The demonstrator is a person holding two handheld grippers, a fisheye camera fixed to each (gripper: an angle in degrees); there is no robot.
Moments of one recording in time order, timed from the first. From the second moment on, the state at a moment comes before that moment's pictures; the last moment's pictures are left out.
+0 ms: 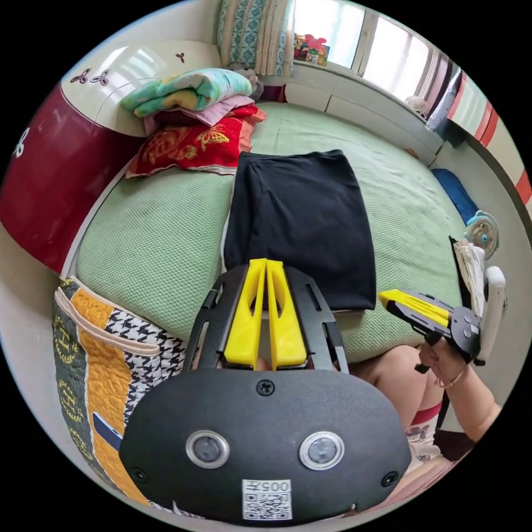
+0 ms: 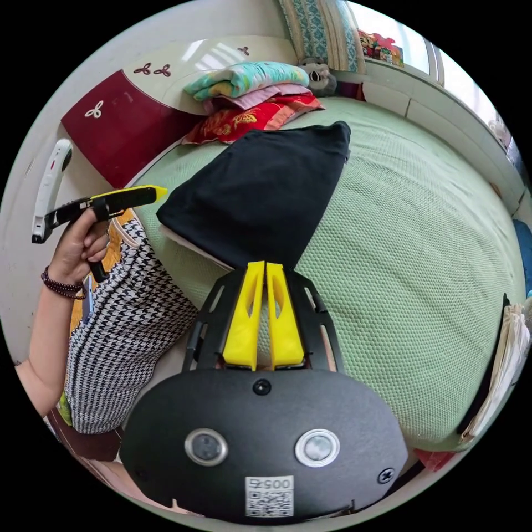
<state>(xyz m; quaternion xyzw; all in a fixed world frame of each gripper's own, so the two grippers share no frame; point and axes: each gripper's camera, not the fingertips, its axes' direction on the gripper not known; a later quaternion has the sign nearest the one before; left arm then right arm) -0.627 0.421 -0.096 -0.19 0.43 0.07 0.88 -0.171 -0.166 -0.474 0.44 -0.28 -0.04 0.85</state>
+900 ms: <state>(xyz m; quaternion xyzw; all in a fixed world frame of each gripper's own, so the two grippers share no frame) -0.539 0.370 -0.056 -0.23 0.35 0.07 0.91 -0.116 -0.237 -0.523 0.49 -0.24 0.05 0.84</state>
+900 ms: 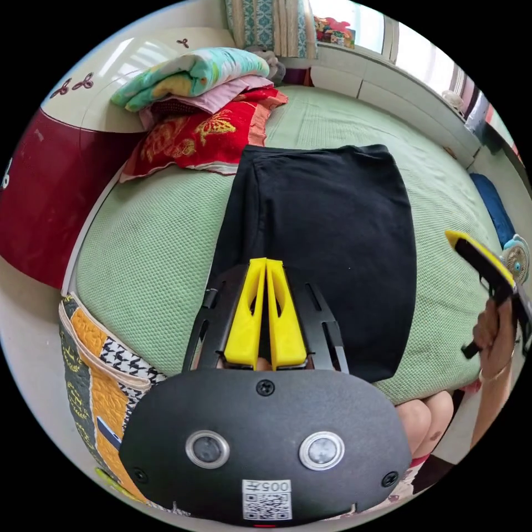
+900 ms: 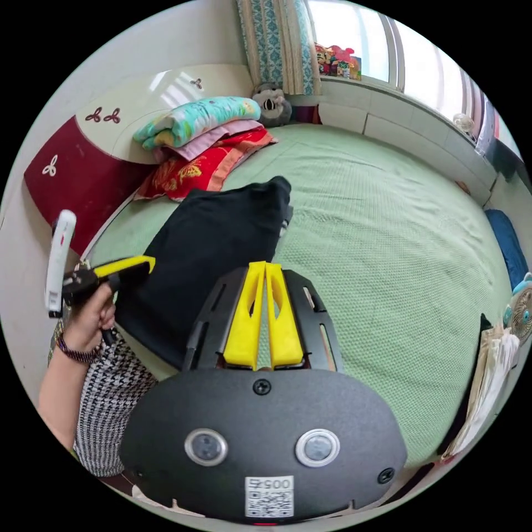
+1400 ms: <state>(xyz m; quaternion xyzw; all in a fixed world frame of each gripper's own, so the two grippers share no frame) -0.521 0.384 -0.034 -0.22 0.39 0.10 0.89 -0.112 -0.411 -0.576 0.39 -0.20 0.01 0.90</state>
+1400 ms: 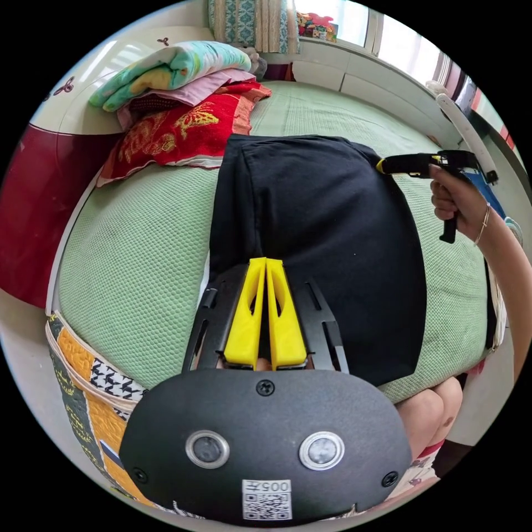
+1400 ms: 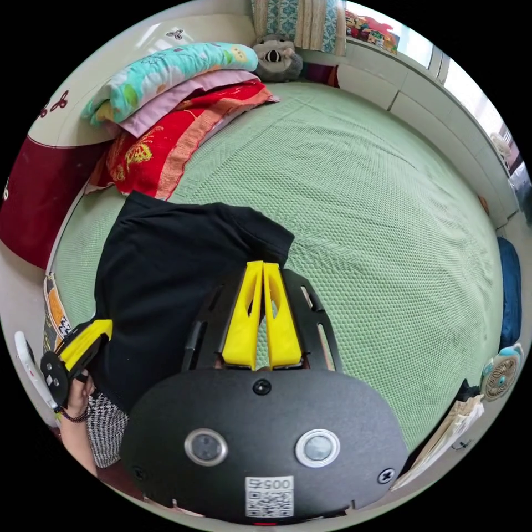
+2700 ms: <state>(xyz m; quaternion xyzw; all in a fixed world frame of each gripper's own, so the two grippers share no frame) -0.513 0.488 -0.098 -0.25 0.33 0.10 0.90 -0.266 -0.177 -0.468 0.39 -0.19 -0.07 0.90</state>
